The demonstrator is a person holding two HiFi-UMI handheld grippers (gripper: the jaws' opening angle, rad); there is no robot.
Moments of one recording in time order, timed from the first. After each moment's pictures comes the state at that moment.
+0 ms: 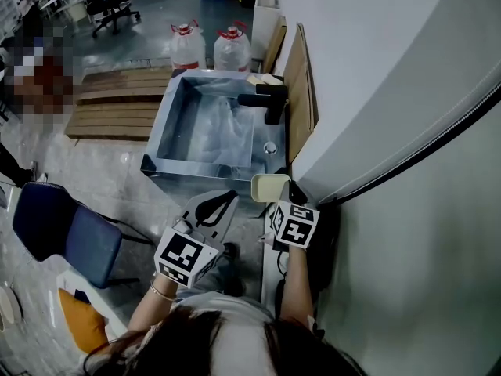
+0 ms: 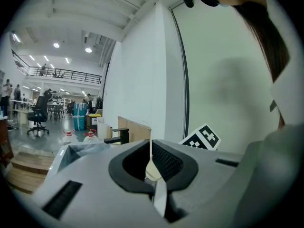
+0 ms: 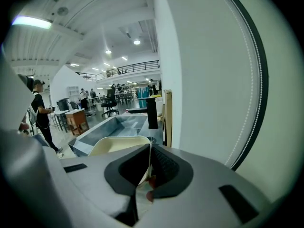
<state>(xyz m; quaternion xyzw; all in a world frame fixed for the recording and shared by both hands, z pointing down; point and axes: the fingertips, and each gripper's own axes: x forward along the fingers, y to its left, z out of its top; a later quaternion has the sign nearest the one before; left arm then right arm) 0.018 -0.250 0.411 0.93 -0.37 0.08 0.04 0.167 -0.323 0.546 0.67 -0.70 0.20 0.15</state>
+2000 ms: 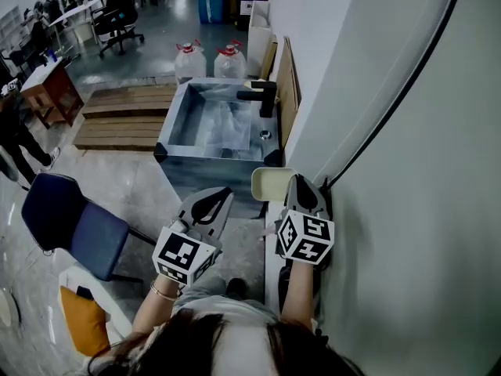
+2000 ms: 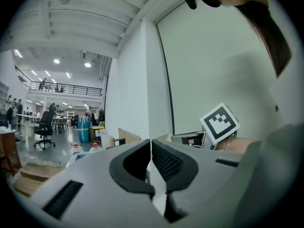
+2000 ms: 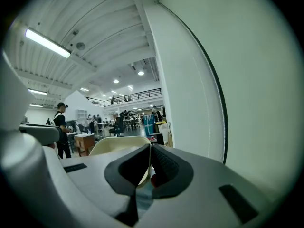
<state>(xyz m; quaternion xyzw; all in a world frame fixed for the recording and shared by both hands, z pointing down) 0.001 -0.104 0.359 0.92 -0.39 0.05 -0.01 0.155 -0.154 0.399 0.67 -0.74 0.10 0.01</state>
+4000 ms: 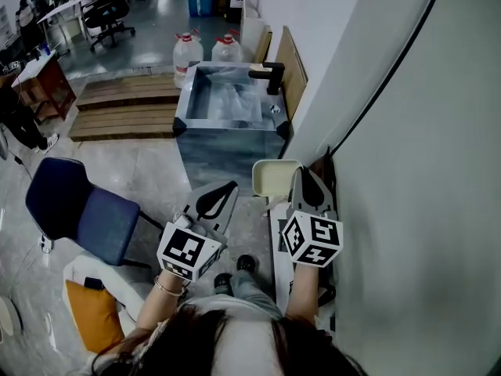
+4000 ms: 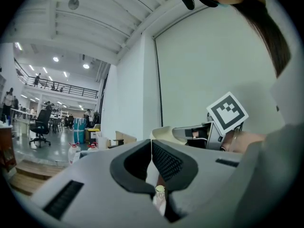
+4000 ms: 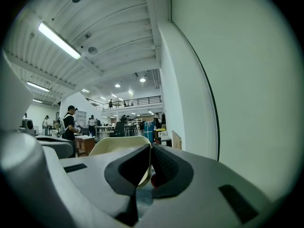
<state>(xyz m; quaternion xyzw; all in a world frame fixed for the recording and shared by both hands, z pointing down) -0.107 0.022 0.339 0.94 -0.35 0.01 -0.01 0.038 -0.004 0.338 0.69 -0.72 0.05 0.00</state>
